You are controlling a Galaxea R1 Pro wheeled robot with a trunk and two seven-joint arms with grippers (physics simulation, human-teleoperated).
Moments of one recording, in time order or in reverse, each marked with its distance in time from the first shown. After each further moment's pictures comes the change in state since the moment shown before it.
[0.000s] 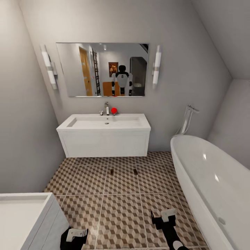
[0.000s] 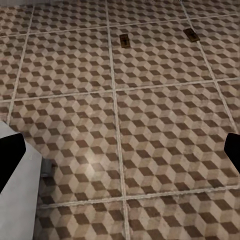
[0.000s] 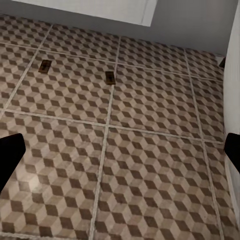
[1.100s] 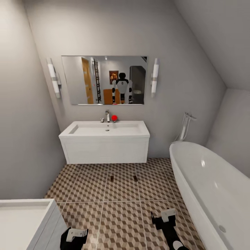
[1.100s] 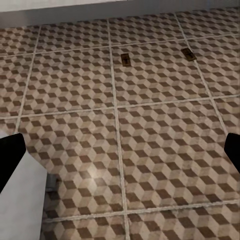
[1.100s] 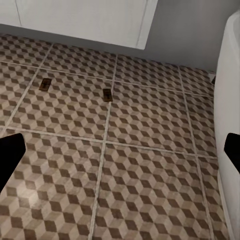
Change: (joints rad) left arm 0.000 0.000 0.000 0.000 0.000 0.001 0.000; right arm 0.000 0.000 0.000 0.000 0.000 0.000 0.000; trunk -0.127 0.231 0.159
